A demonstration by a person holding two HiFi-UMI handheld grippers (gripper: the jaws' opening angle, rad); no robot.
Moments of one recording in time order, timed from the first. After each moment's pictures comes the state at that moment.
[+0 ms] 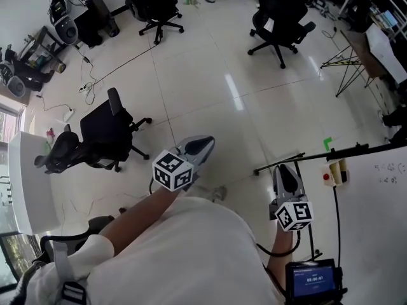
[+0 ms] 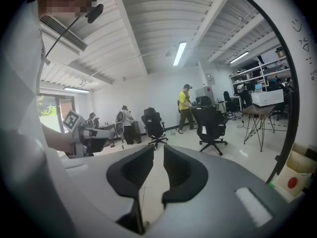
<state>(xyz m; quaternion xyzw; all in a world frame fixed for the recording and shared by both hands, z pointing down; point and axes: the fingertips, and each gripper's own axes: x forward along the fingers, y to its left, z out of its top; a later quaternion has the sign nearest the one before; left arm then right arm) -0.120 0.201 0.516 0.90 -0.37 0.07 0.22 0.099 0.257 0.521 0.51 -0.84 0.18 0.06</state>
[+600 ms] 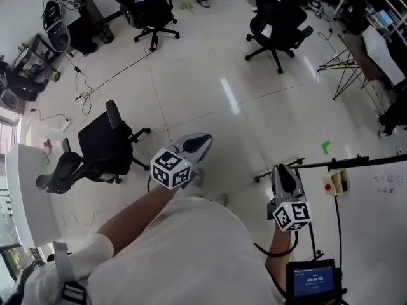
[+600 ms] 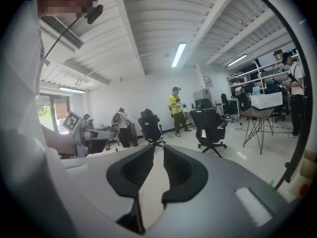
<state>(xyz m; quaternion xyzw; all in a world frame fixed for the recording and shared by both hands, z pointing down) -0.163 0.131 0.503 0.91 -0.36 0.07 0.20 0.055 0.198 0.502 0.53 -0.83 0.17 0.05</state>
